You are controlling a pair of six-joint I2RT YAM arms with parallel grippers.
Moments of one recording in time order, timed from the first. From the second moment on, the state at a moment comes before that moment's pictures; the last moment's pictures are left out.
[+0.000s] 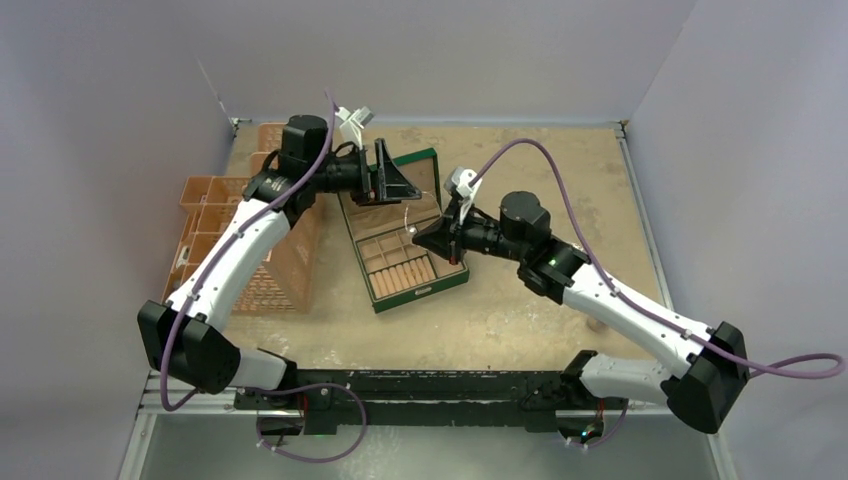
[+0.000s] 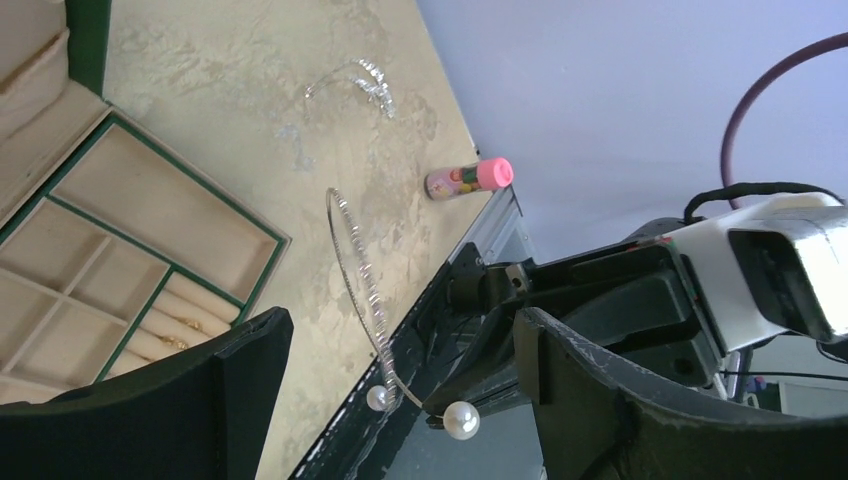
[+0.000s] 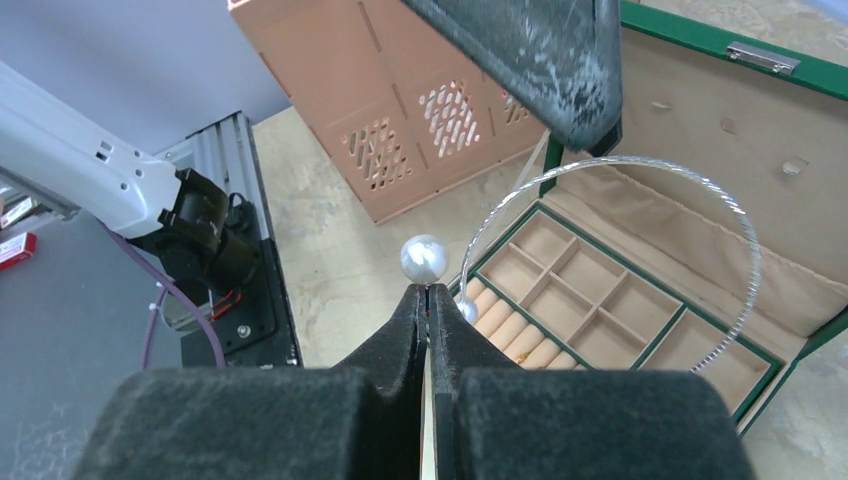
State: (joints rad) left arm -0.35 1.39 1.37 -0.44 0.80 -0.63; right arm 0.77 1.15 0.93 0.06 -0.44 0.19
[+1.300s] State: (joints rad) left arm -0.35 1.37 1.24 -0.41 0.77 -0.59; right arm 0.79 1.30 0.99 0.08 -0.43 0.20
